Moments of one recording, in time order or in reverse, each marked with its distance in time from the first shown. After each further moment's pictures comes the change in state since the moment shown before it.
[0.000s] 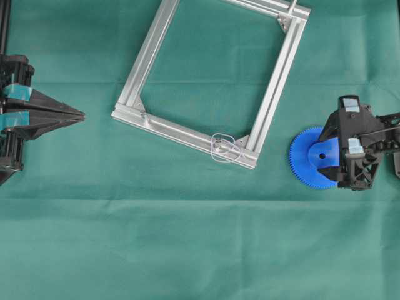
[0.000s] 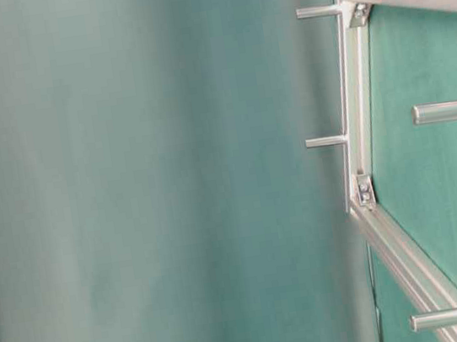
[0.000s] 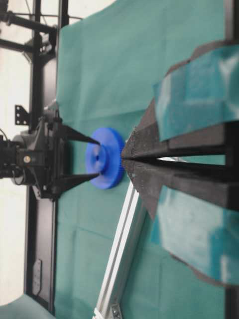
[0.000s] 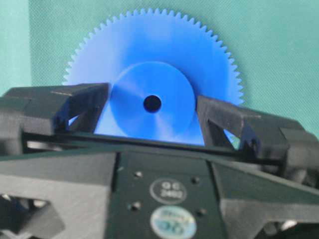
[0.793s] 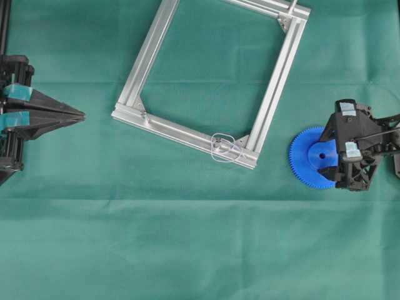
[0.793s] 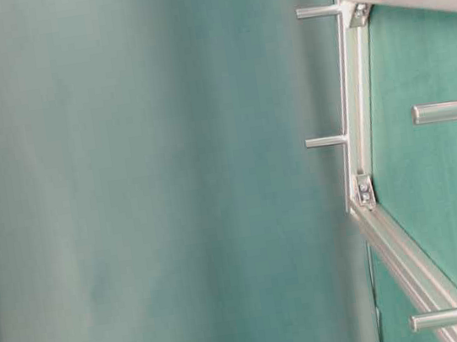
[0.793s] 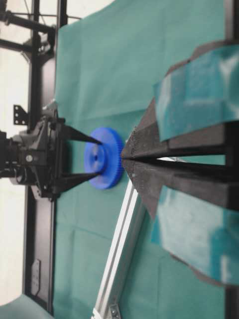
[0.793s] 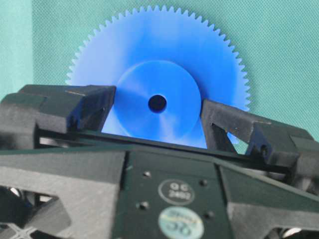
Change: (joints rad) left arm 0.002 0.000 0.002 0.000 0.006 0.002; right arm 0.014 0.011 -0.003 0.002 -0.003 0.040
